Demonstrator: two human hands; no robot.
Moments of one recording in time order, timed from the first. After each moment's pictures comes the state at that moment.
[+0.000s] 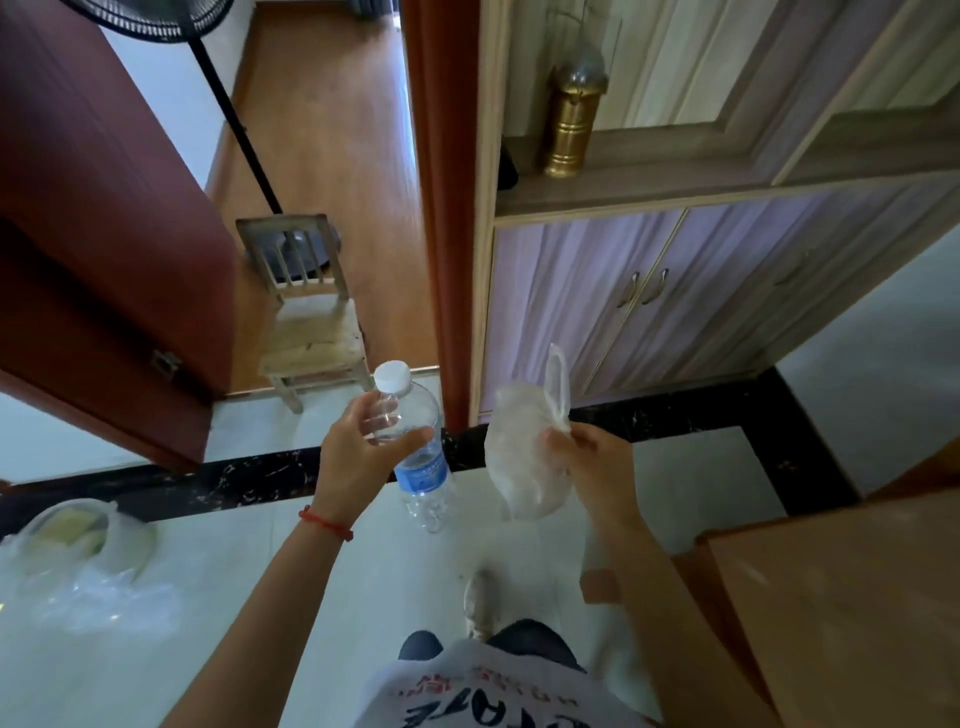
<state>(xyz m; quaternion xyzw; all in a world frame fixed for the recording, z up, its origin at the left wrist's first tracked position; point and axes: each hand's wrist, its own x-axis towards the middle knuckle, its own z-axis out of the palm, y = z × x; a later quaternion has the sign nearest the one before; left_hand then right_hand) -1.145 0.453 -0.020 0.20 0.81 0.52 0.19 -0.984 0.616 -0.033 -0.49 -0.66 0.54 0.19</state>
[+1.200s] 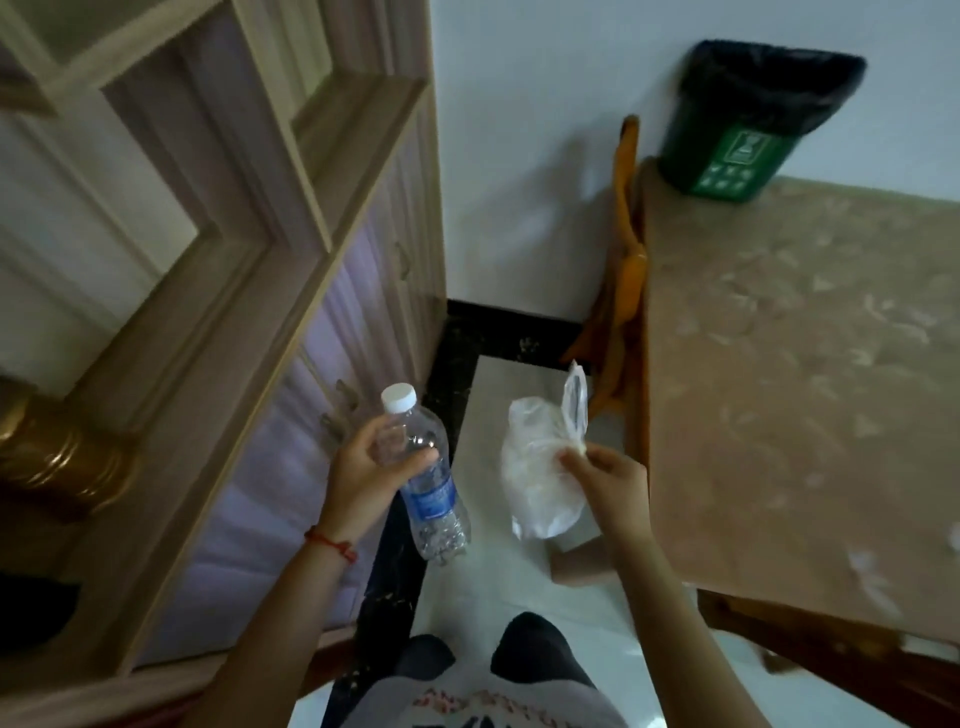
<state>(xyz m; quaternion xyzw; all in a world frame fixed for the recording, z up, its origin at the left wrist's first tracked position) -1.161 0.895 -0.029 0.54 0.53 0.34 0.56 -0.943 0.796 -0.025 -0.77 -0.29 0.34 0.46</state>
